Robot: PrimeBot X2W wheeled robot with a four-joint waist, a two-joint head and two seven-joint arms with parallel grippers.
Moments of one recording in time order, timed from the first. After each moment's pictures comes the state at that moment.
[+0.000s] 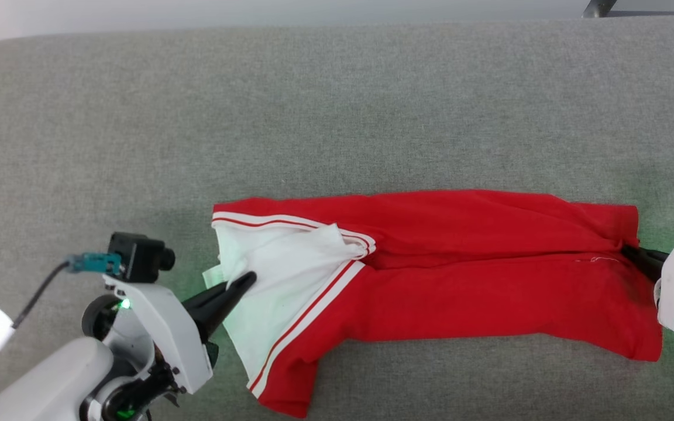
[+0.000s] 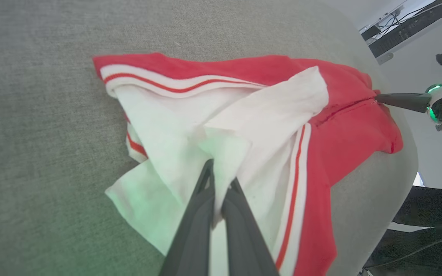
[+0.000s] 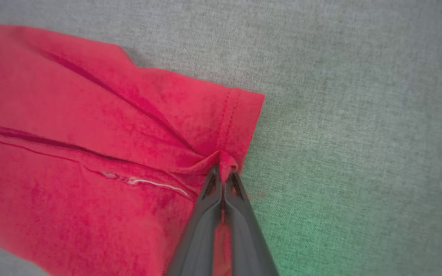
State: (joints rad) left arm -0.50 0.78 -0.81 0.01 -1.24 -0.03 0.11; right arm -0.44 -0.63 0.29 0.23 0.76 0.13 0.64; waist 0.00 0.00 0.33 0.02
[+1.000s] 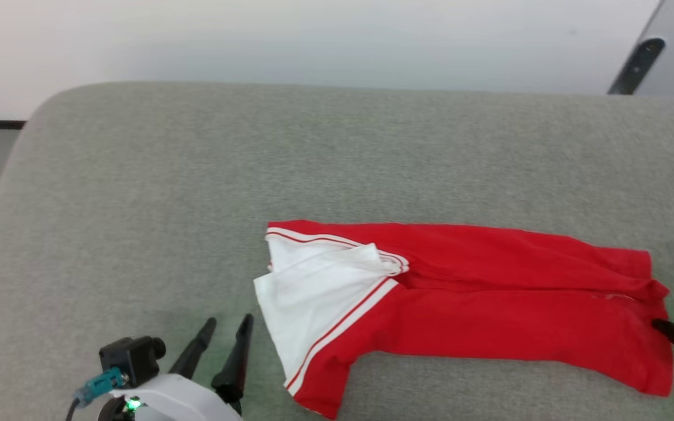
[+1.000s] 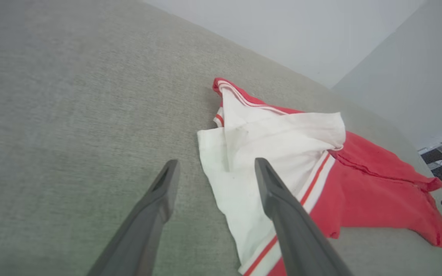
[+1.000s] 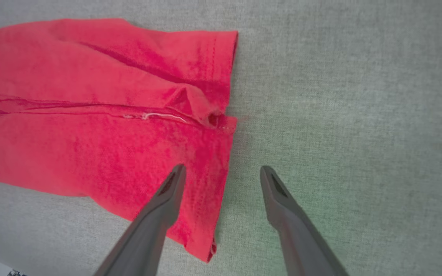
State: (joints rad) left arm -0.17 0.57 -0.68 0.02 -1.09 0.24 -0.26; right arm -0.21 -0.58 0.00 0.19 0.78 0.13 0.85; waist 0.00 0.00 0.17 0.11
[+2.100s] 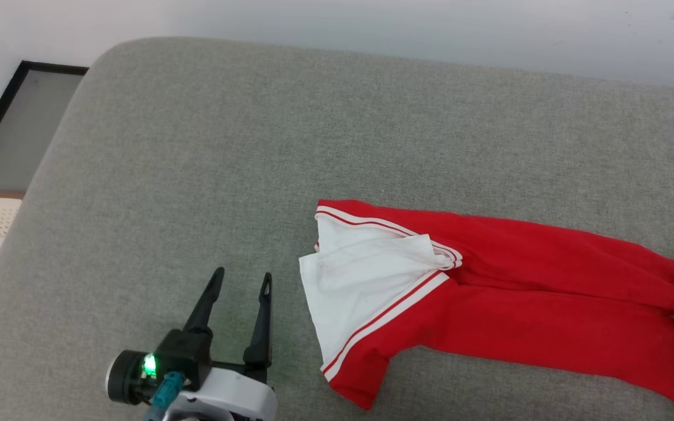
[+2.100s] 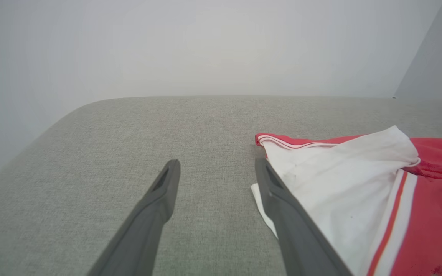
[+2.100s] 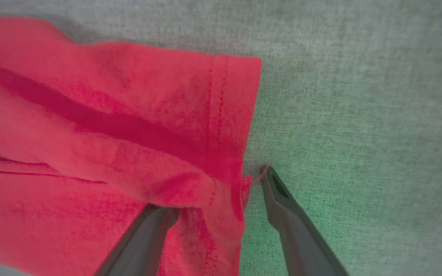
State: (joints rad) left arm -0.11 0.22 -0.34 0.10 -0.27 0.15 -0.26; right arm -0.36 -0.46 -0.15 0.34 0.52 0.13 1.10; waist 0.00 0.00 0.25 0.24
